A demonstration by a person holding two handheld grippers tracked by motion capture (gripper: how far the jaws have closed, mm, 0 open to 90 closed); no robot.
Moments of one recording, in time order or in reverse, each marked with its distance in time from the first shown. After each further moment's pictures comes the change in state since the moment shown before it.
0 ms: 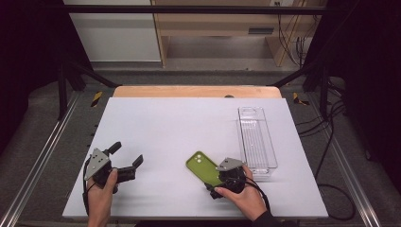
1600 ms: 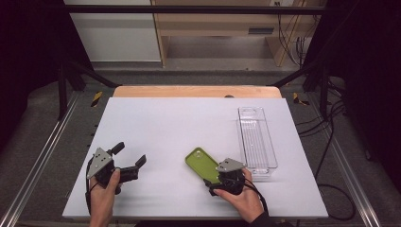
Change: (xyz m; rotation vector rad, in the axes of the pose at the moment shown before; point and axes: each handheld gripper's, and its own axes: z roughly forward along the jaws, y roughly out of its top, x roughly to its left) left arm -0.007 0.003 0.004 0.017 -0.016 -0.037; right arm 0.004 0.000 0.001 -0.087 -0.042 0.006
